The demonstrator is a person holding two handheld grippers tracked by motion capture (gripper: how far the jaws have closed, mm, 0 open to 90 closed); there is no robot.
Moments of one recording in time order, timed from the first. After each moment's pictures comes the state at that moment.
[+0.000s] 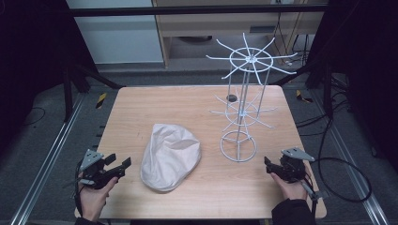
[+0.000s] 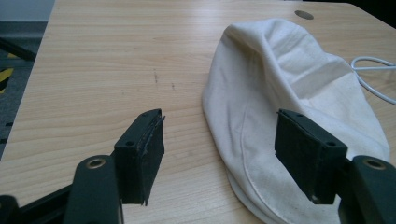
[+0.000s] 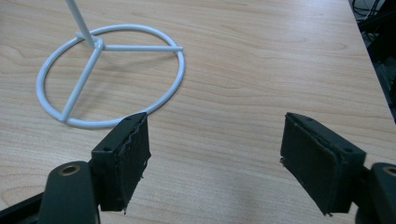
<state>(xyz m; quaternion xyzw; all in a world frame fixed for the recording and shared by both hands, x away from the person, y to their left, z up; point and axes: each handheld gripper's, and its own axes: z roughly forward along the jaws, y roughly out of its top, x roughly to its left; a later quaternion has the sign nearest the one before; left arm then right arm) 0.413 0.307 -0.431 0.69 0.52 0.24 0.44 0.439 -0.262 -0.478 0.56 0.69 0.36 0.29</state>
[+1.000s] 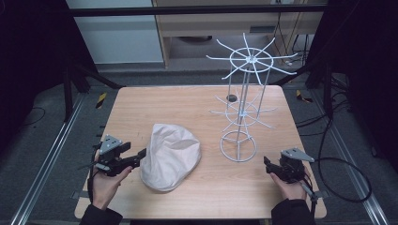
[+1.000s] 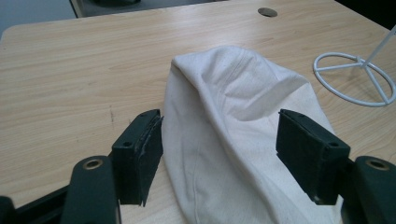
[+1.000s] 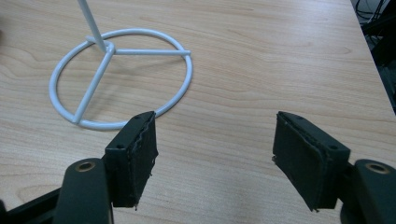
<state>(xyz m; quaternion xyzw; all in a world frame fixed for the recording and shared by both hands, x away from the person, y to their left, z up) 0.439 0.262 -0.396 0.74 0.47 0.23 0.43 0.436 -0.258 -0.475 0.55 0.69 0.36 0.29</state>
